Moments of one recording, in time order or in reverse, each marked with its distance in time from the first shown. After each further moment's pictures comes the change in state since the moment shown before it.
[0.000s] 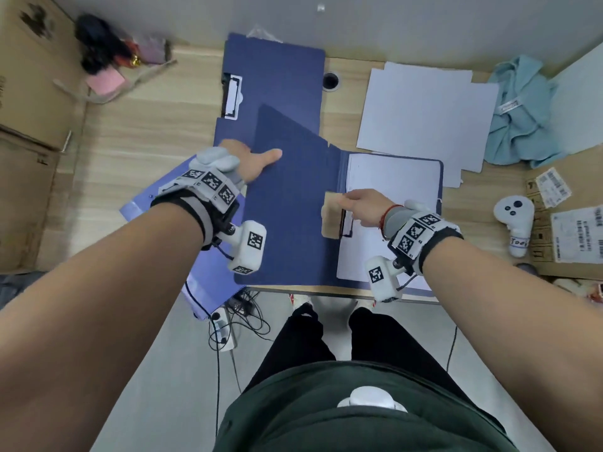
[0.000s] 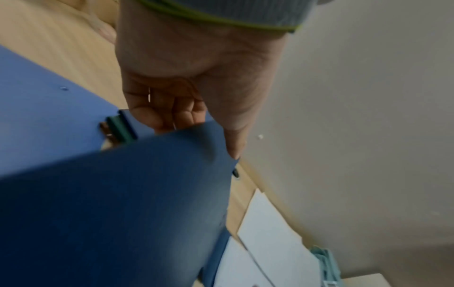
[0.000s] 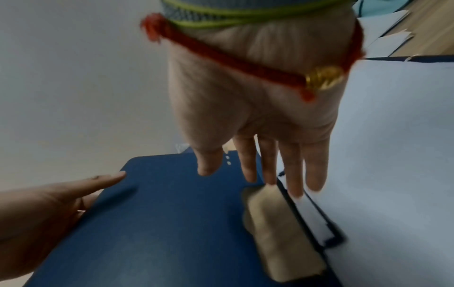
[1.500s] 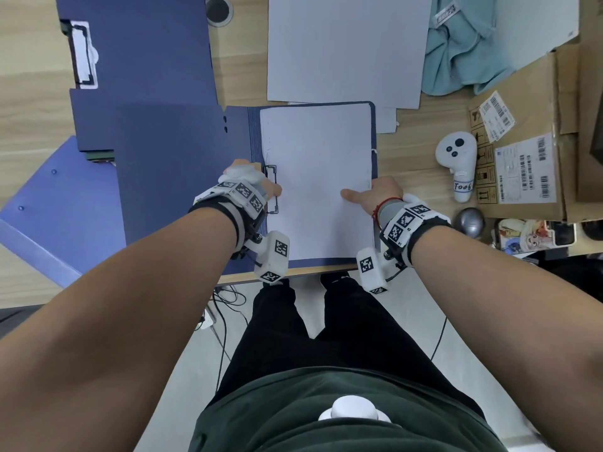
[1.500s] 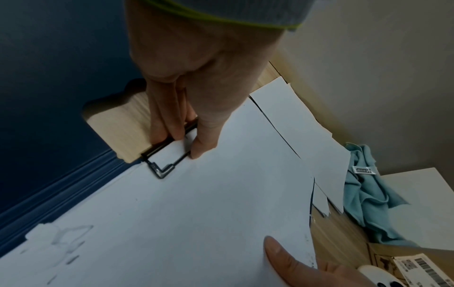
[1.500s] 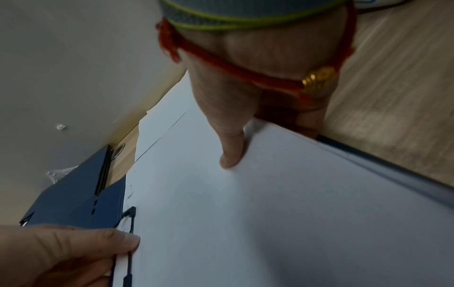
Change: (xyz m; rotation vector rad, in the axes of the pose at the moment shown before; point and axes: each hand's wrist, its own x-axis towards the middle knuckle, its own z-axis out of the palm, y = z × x) left_hand -0.008 0.099 0.189 0.573 -0.362 -0.021; right_hand 0.025 0.170 -0.065 0.032 0.357 0.361
